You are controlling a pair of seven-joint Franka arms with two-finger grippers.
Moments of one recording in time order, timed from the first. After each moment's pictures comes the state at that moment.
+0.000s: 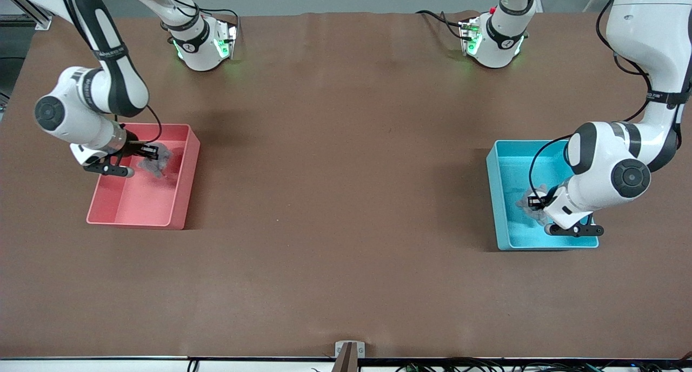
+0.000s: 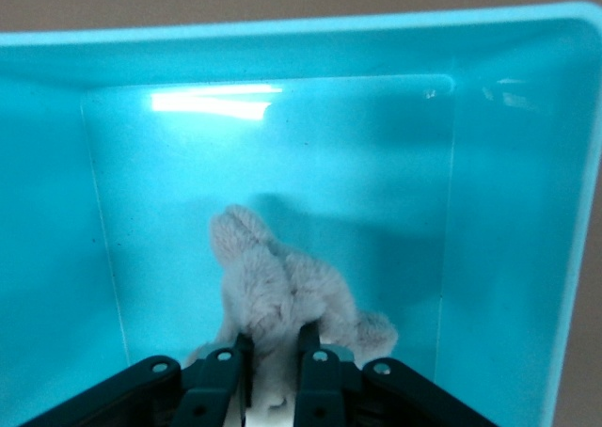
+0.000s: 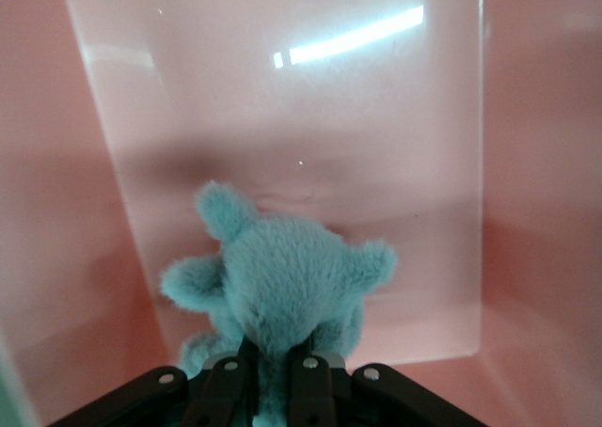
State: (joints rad) left arm 0.15 0.46 -0.17 -1.88 0.14 2.24 -0.06; right arm -0.09 0.09 -0.07 -2.37 0.01 2.27 -0.01
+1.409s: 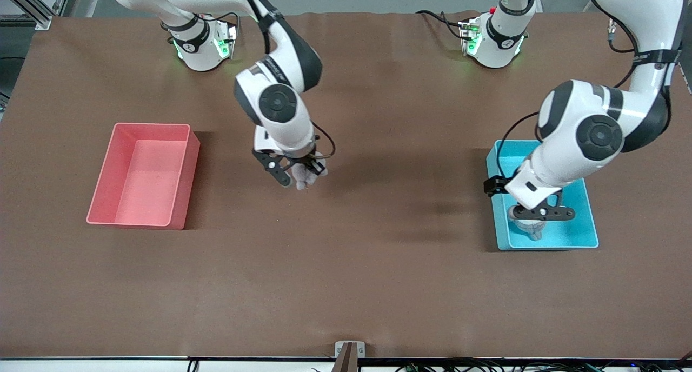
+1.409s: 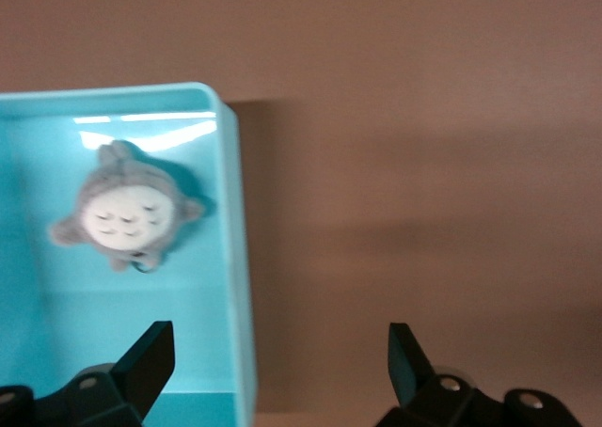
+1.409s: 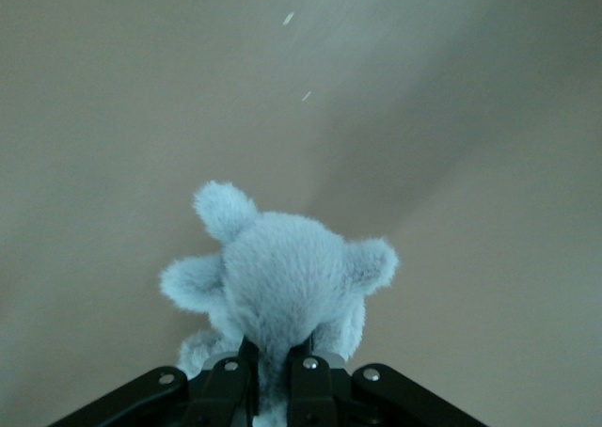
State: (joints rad) left arm 0.14 0.31 -0.46 -1.80 0.15 2.05 -0.35; right arm 0.74 0.53 -0.05 -1.60 0.10 2.12 1.51
